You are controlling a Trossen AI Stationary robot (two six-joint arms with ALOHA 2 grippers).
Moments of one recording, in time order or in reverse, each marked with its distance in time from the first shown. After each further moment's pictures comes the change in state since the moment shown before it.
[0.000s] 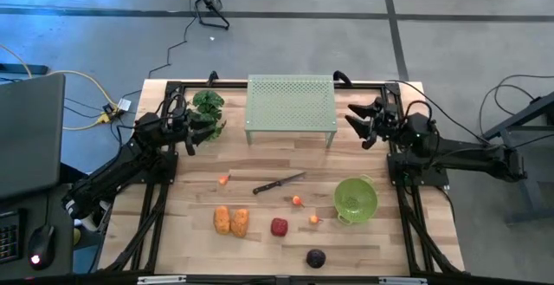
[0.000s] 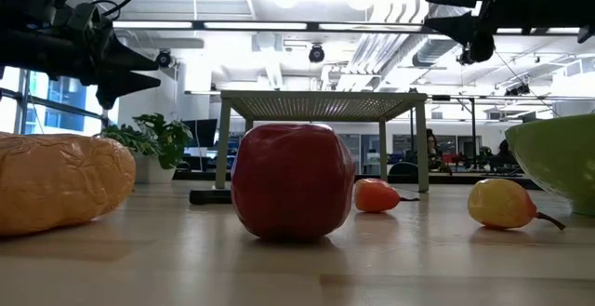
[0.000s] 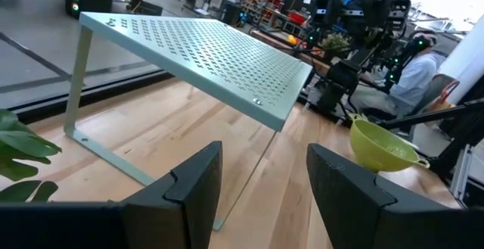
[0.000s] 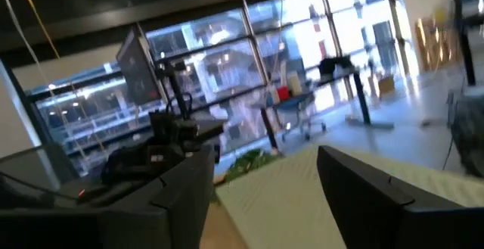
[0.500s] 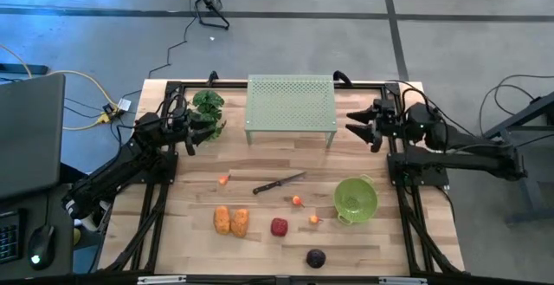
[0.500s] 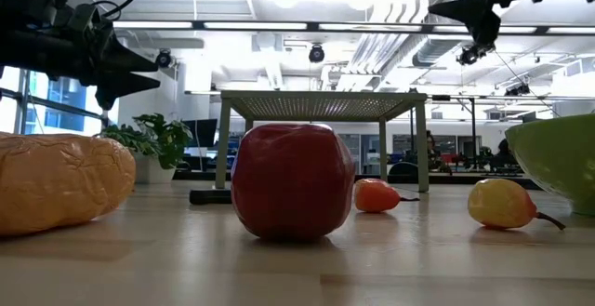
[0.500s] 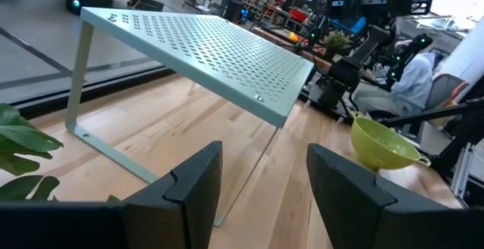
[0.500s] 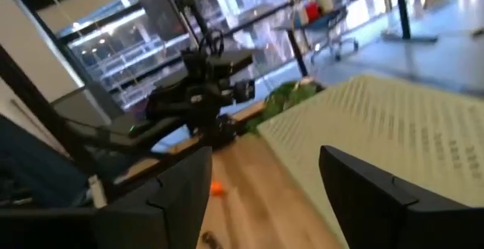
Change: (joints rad) left arm 0.000 0.000 0.003 -0.020 0.000 0.001; right arm 0.034 0.017 0.278 -0.518 -0.159 0.104
